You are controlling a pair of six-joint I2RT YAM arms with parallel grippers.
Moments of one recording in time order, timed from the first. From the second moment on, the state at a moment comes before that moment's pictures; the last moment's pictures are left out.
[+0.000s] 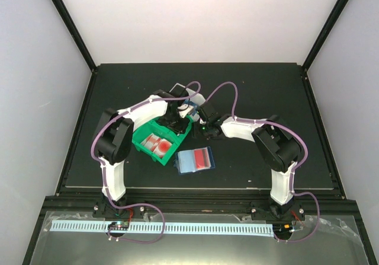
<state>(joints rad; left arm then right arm) -0.54 1.96 1.45 -0.88 0.19 -0.07 0.71 1.93 1.14 -0.21 -0.11 0.61</state>
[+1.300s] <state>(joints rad) -0.54 1.90 1.43 -0.89 0.21 -0.07 0.71 1.93 1.14 -0.21 -0.12 0.61</state>
